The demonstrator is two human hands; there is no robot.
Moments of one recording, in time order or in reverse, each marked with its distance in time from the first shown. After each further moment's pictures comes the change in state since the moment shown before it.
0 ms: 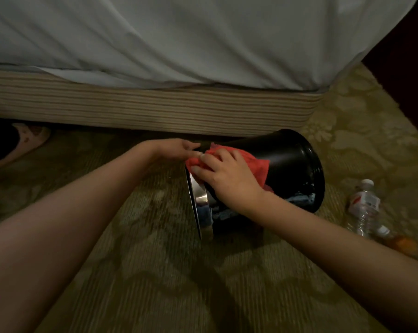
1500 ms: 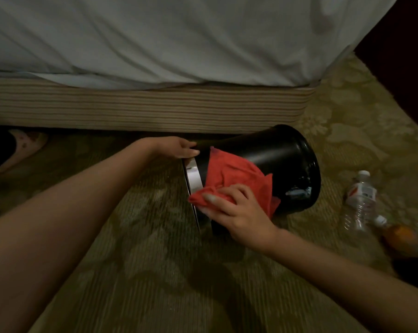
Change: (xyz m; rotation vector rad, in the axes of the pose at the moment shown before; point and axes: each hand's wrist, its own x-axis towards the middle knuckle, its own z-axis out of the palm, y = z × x) left_hand -0.002 0.008 -0.004 0.252 0.002 -0.035; right_hand -0.073 -0.013 0.041 0.106 0.279 -0.155
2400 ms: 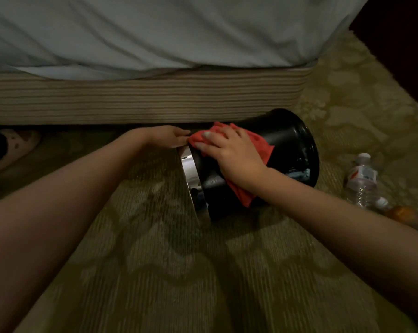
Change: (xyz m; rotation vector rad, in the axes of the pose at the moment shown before) left_hand 0.000 0.004 -0.003 0.081 0.043 0.004; right_hand 0.066 0.047 -0.014 -0.024 -0.173 0.274
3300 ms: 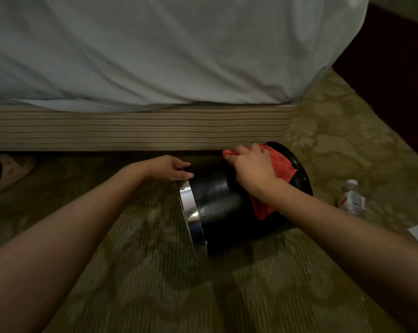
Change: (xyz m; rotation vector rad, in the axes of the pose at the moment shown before) left_hand -0.007 -0.006 0.000 -0.104 -0.031 0.085; right_hand 0.012 0.036 -0.017 -0.119 -0.230 0.419
